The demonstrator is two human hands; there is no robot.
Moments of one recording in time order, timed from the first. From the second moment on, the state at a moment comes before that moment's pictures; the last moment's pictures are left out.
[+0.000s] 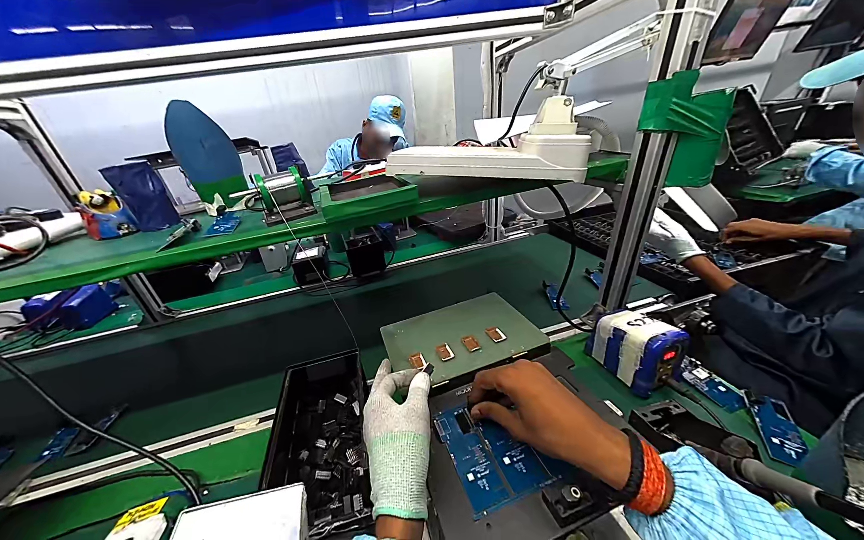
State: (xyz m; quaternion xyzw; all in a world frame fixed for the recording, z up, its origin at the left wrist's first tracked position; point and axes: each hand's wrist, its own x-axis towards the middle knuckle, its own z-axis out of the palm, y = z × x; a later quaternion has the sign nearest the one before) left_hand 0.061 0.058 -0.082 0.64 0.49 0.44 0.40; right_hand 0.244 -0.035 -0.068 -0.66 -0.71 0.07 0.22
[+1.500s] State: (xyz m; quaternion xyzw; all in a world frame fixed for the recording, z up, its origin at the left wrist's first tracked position) left_hand 0.066 0.083 -0.122 0.62 0.45 0.46 0.45; right_hand 0.197 -0.009 -0.048 -0.67 -0.71 0.10 0.16
